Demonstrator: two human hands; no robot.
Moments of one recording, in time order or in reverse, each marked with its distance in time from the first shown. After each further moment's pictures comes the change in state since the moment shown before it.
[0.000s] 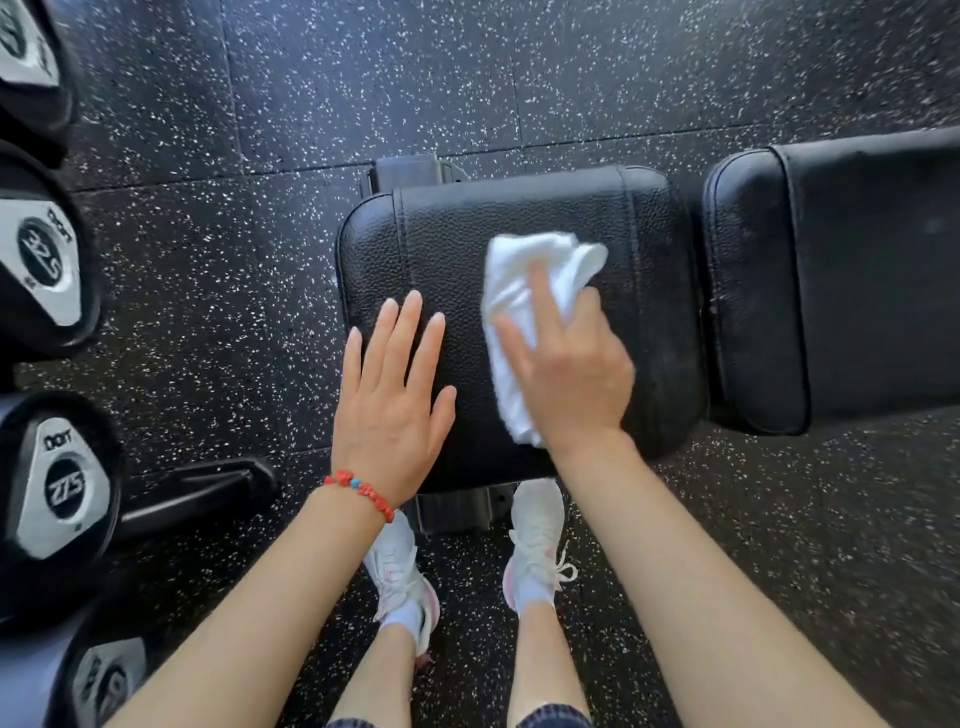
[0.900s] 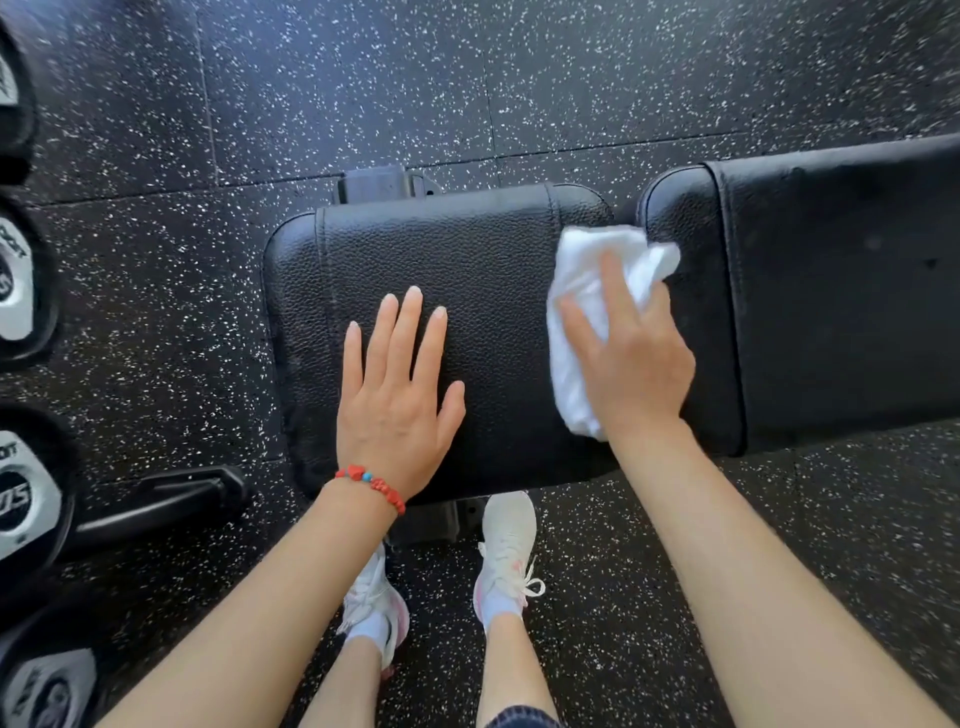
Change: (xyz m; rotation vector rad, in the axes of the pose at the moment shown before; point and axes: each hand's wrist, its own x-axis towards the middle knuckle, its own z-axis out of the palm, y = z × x) left_hand 0.032 0.061 0.019 0.123 0.028 -0.034; right_hand 0.018 0.099 0.007 0.216 -0.176 0.219
